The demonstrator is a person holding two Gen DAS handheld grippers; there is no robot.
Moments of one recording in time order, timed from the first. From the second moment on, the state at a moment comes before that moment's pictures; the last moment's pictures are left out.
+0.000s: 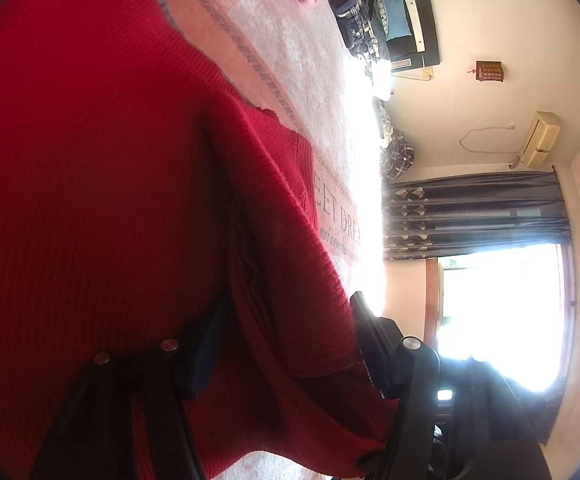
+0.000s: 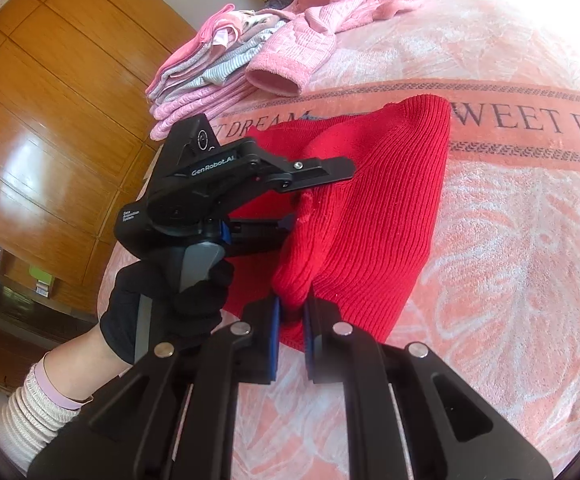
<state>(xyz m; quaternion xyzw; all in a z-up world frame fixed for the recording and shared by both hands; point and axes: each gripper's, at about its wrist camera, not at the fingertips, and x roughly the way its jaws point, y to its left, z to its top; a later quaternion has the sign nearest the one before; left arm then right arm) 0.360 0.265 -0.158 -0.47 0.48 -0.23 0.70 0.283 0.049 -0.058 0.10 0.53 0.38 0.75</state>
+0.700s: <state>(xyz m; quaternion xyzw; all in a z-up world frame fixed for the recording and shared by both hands) 0.356 0.295 -0.108 -0.41 0.38 -0.28 0.77 0.265 0.097 -0.042 0.08 0.52 0.43 0.74</state>
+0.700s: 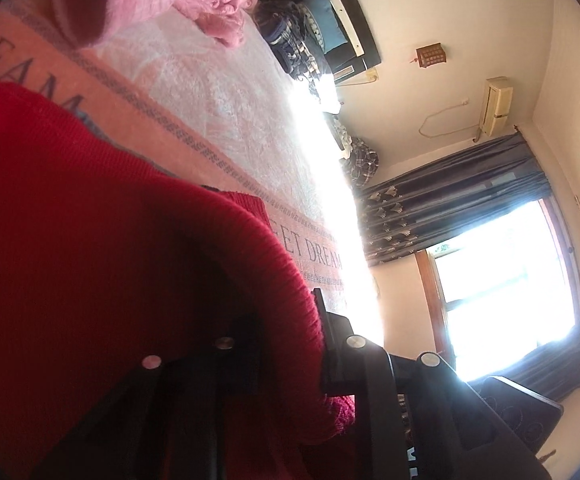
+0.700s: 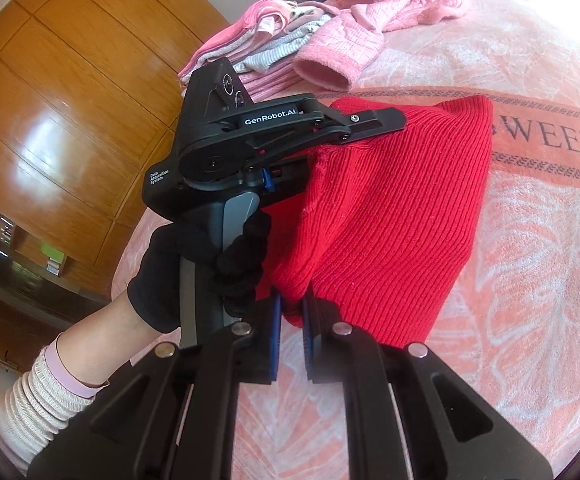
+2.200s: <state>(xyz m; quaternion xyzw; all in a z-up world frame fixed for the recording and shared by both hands) 0.300 0.492 -0.146 -0.38 0.39 -0.18 0.82 0.237 0.169 -0.094 0.00 0.57 0.34 0.74</state>
